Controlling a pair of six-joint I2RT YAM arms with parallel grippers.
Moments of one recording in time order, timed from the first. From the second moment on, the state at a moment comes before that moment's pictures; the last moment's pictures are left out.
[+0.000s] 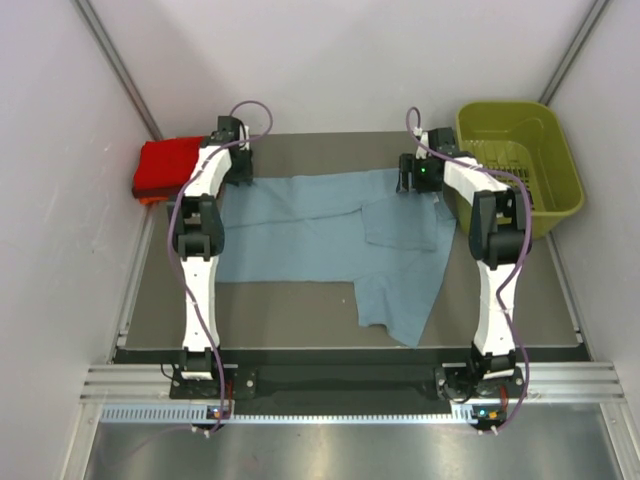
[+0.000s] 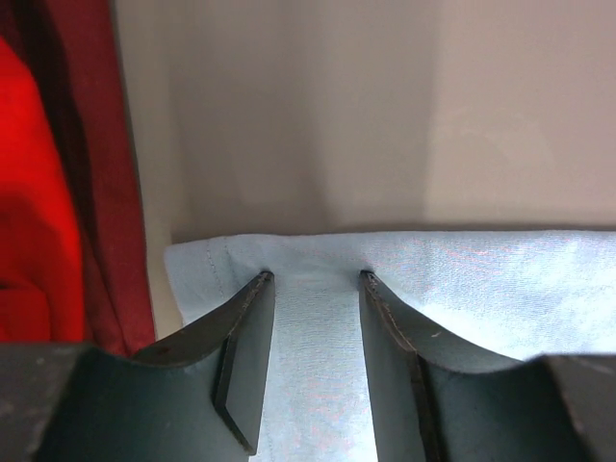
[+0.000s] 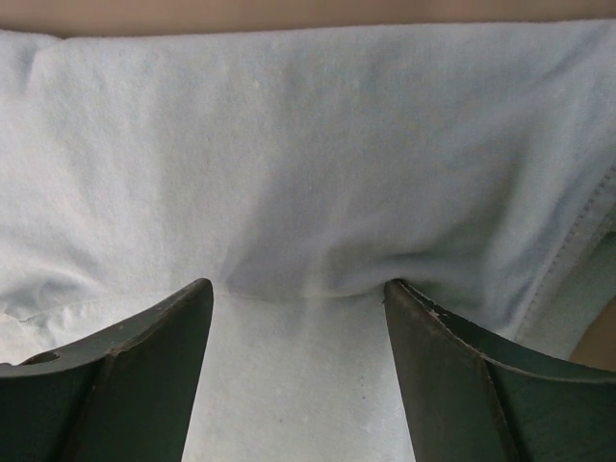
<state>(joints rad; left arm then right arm) -0.03 2.56 2.34 -0.82 -0.02 -0.03 0.13 2.25 1.78 -0.46 -0.22 0.08</state>
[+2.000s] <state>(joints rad) 0.10 1.60 1.46 -0.79 -0.07 -0.13 0.92 1.29 0.80 -1.00 -0.20 -0.82</state>
